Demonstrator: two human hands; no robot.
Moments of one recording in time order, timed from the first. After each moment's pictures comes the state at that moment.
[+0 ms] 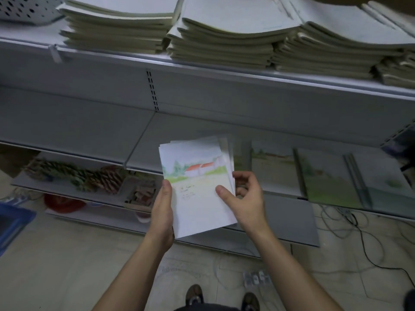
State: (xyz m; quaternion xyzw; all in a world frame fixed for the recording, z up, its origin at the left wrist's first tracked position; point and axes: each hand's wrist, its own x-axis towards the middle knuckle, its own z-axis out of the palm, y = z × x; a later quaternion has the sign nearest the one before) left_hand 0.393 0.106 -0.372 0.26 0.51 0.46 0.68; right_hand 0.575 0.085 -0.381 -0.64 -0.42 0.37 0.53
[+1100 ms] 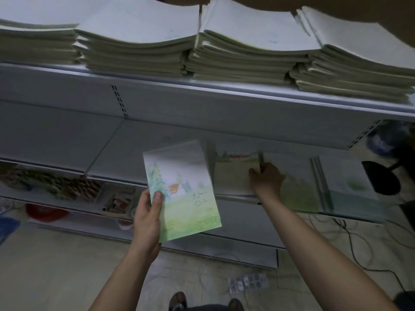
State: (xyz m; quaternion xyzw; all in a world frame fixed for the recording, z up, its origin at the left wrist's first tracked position) left_hand 0.480 0.092 -0.385 0.34 0.54 0.51 0.58; right_hand 0.773 0.155 -0.413 -0.85 -0.34 0.21 0.33
